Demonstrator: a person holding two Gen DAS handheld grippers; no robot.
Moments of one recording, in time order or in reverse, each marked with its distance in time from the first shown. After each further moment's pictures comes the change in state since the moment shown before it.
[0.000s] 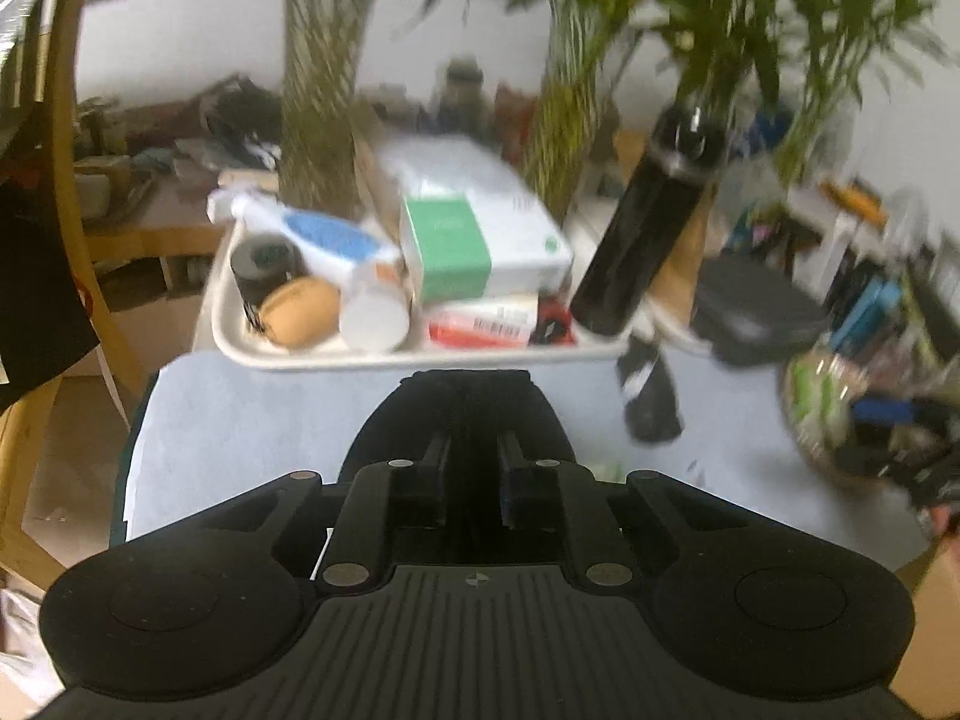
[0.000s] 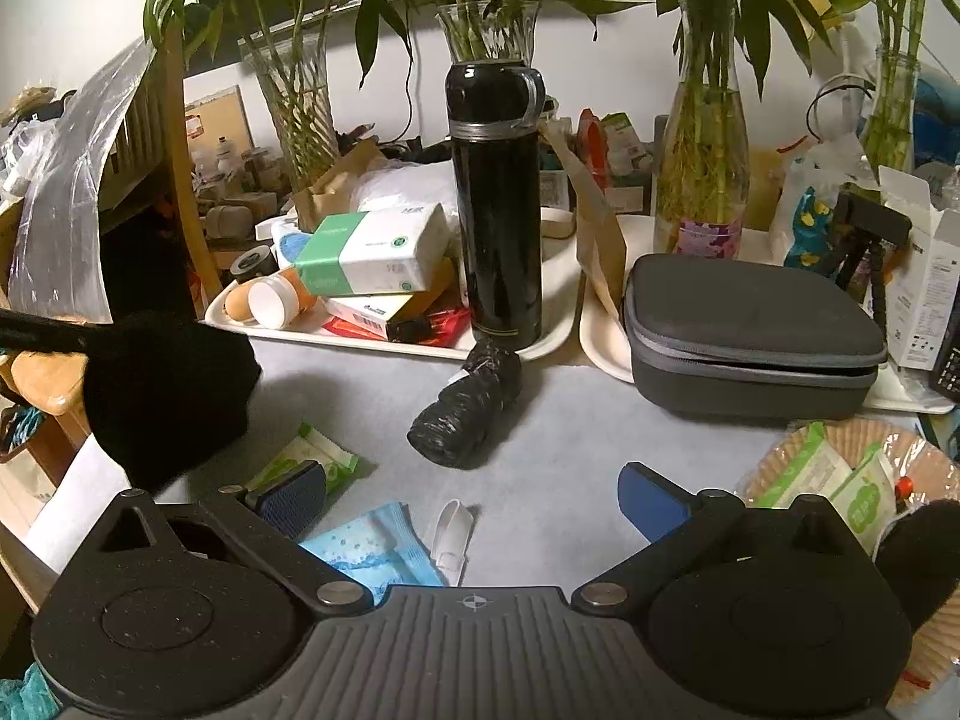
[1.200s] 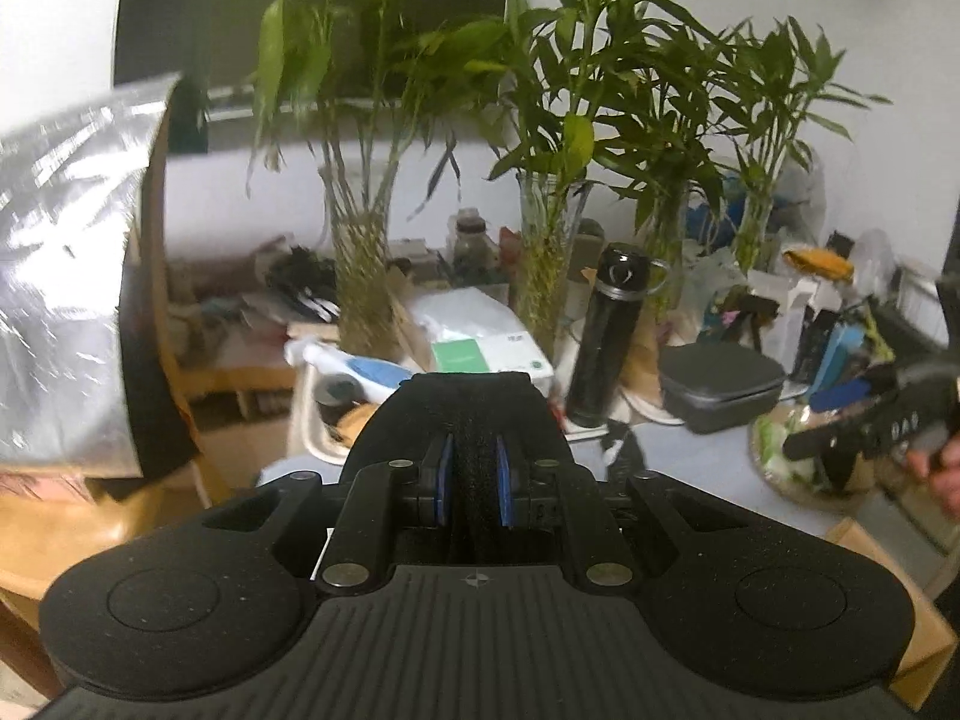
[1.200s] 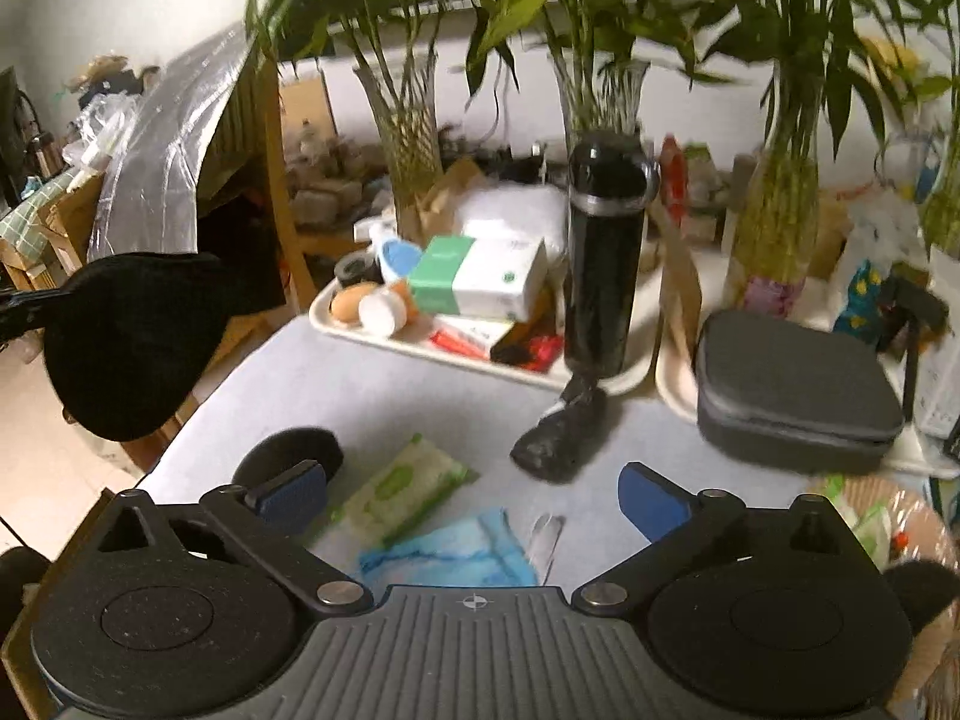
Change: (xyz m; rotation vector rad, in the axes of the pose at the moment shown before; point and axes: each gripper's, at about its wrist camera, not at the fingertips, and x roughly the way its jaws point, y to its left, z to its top) left arm -0.138 -0.045 -0.021 0.137 -0.249 0.128; right arm -0.055 0.050 0.050 -0.080 0.101 0.099
